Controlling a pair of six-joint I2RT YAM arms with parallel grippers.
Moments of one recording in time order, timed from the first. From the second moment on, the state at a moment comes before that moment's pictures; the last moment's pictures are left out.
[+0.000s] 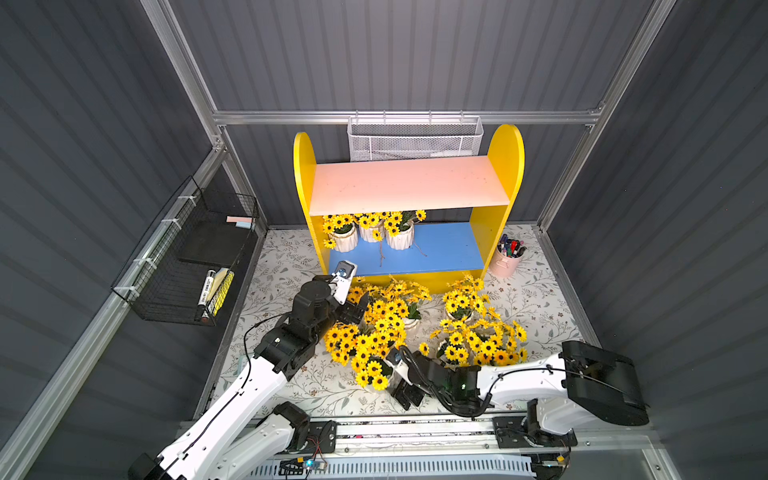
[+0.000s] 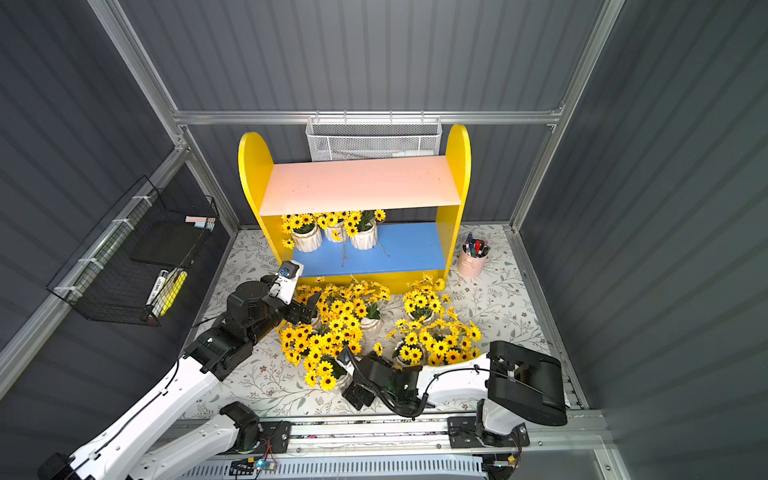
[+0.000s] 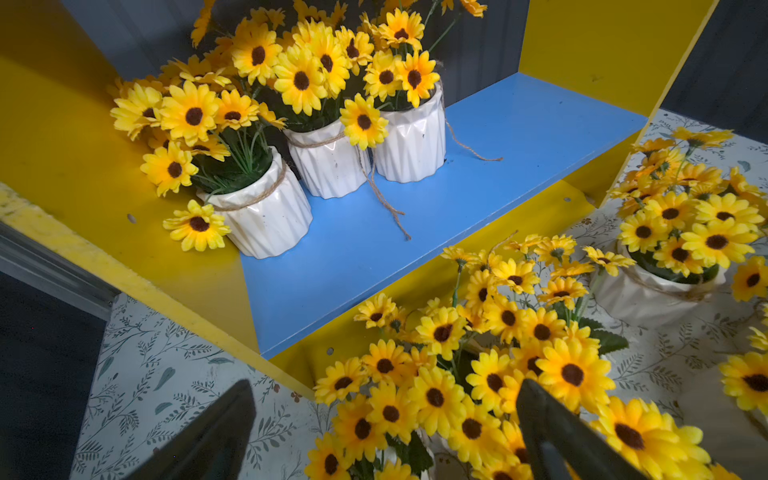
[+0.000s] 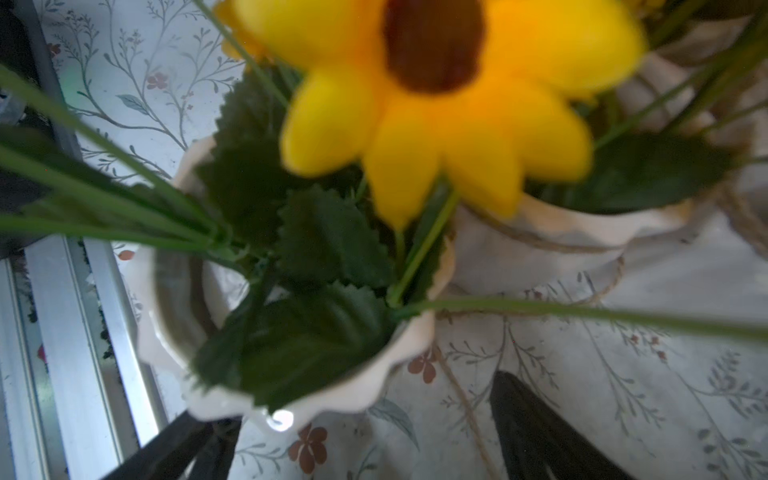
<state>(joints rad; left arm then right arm) -0.51 0.88 0.81 -0.32 -0.15 0.12 1.30 1.51 0.59 0.16 0.22 0.20</state>
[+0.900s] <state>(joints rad) -0.51 0.87 0.81 -0.32 -0.13 0.12 1.13 1.28 0.61 -0.37 0.15 0.31</state>
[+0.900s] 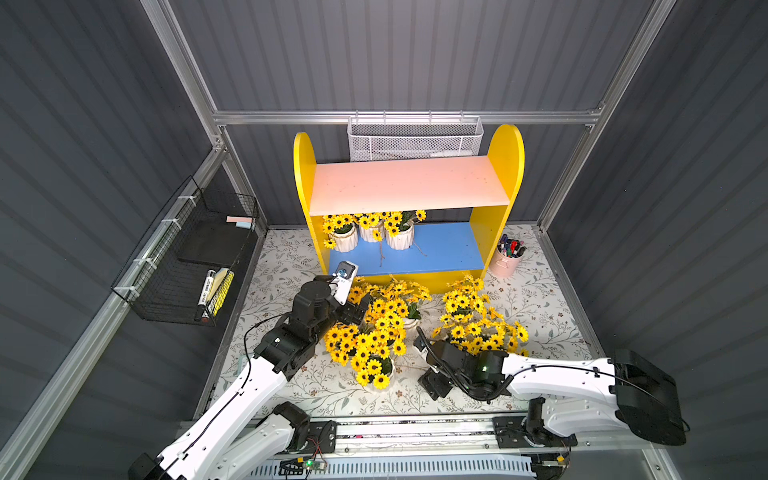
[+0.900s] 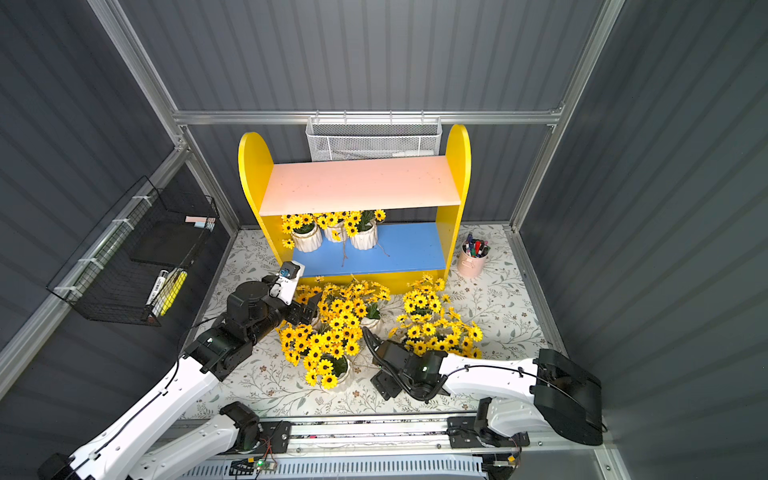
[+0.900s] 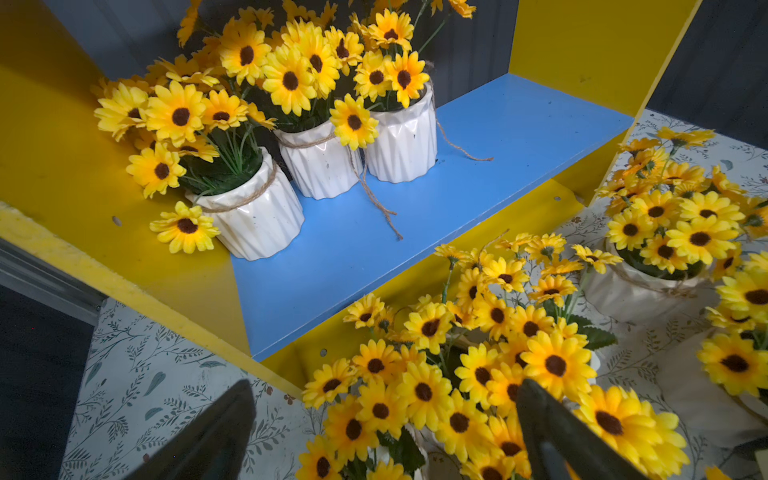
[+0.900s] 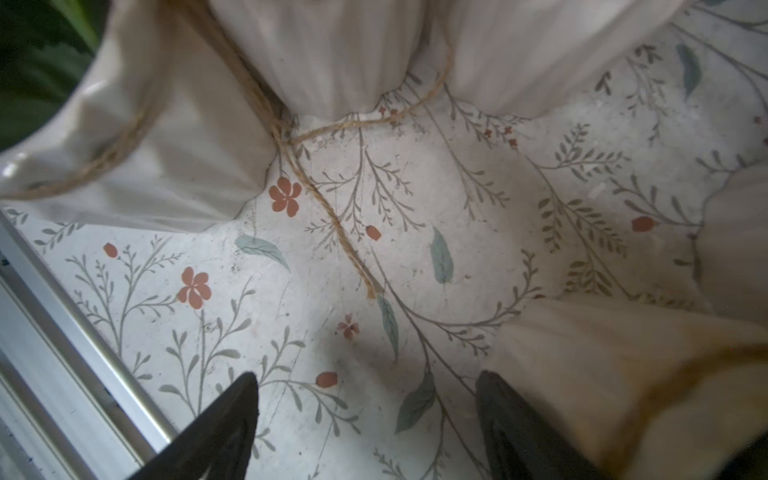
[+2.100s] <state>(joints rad) -0.42 1.17 1.07 -0.42 0.07 0.01 0.78 1.26 1.02 -0.22 0.10 0.14</state>
